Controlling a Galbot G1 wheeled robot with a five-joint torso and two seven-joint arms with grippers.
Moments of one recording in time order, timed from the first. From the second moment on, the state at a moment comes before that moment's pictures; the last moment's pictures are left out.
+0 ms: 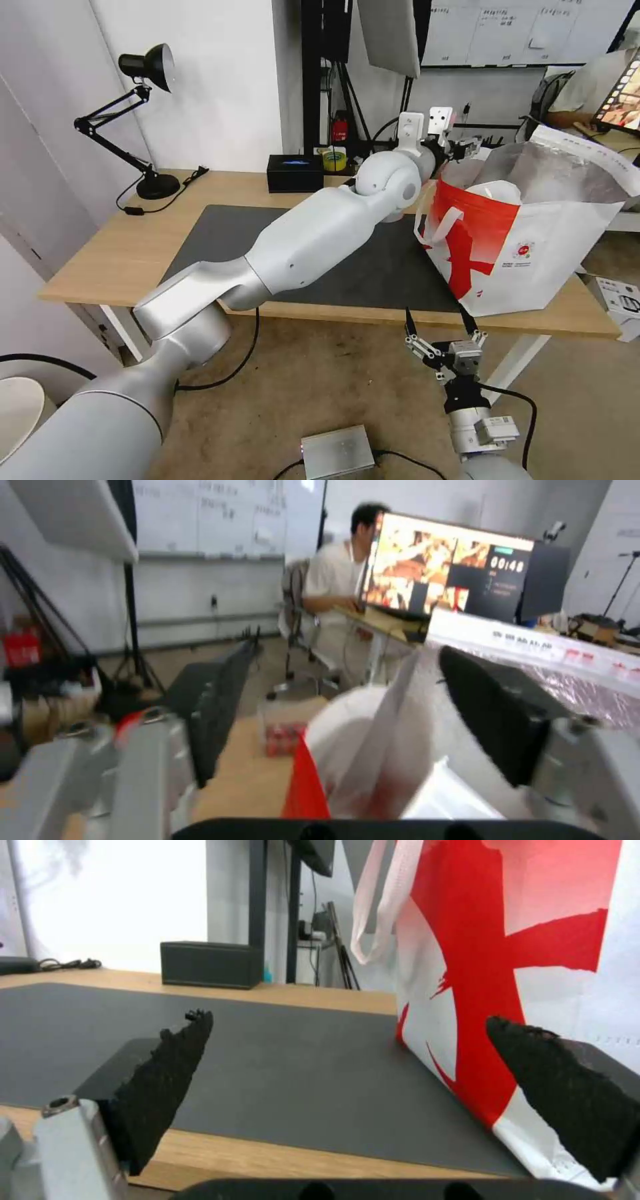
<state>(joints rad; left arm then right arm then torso) -0.09 -1.59 0.48 -1.17 -1.06 0.24 -0.25 -1.67 1.34 0.44 2.10 0.05 0.25 0.14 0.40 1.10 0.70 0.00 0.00</state>
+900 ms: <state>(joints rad) 0.16 -1.34 0.29 -1.18 -0.64 0.09 -0.02 -1.67 1.34 0.44 2.10 0.05 0.25 0.14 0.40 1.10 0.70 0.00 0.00</state>
